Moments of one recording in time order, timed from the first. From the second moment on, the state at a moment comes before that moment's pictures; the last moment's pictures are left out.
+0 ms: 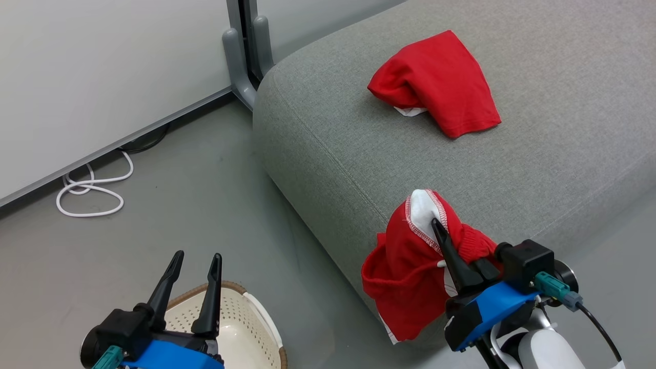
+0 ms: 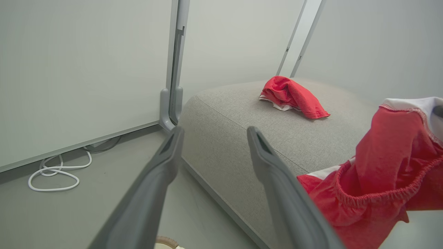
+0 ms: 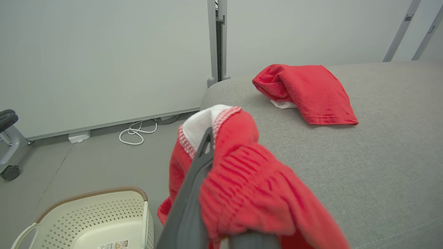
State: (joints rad) left arm -0.01 0.22 -0.23 0.18 -0.38 -0.13 -0.26; right arm -0.16 -0.05 0.19 0.12 0.14 0.13 0.01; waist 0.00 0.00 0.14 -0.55
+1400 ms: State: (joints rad) left arm -0.27 0.49 -0.28 -0.08 -0.33 -0.12 -0.25; right arm -1.15 -0.28 -0.45 0.37 0.14 0.13 0.08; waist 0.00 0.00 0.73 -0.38
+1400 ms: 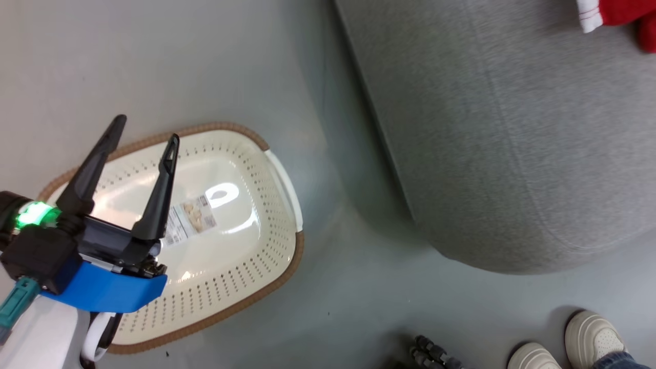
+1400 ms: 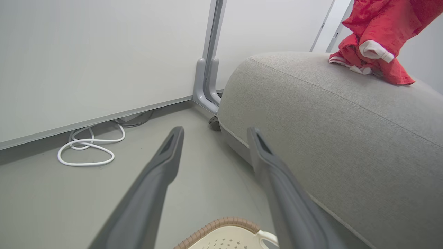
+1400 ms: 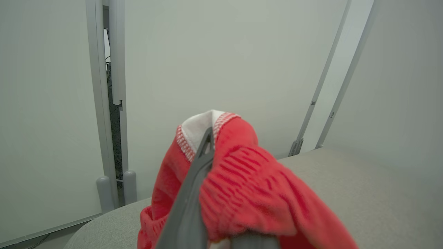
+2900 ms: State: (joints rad) left arm -0.15 0.25 -0.19 0.18 -0.33 -0.12 -0.26; right arm -0.44 -0.14 -0.22 0.35 -0.02 0.13 -0.12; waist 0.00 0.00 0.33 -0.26
